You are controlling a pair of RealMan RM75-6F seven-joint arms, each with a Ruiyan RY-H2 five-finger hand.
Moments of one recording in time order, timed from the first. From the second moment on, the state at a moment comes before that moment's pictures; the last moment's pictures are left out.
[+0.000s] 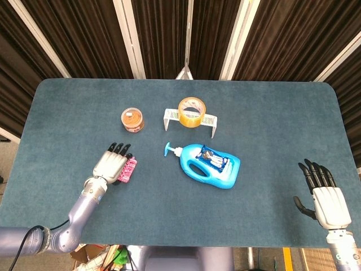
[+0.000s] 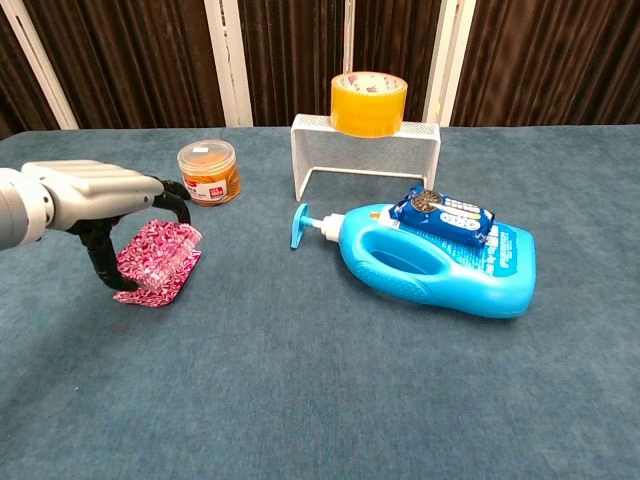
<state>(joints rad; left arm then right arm) -0.85 -1.44 -0.07 -1.79 0.66 1.08 0.90 0.09 -1.14 0.04 -1.62 -1.57 1.50 -0.01</state>
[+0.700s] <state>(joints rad) -0.96 -1.62 -0.05 -1.69 0.51 1.06 1.02 0.09 -1.14 0.05 -1.61 -1.58 1.52 0.02</state>
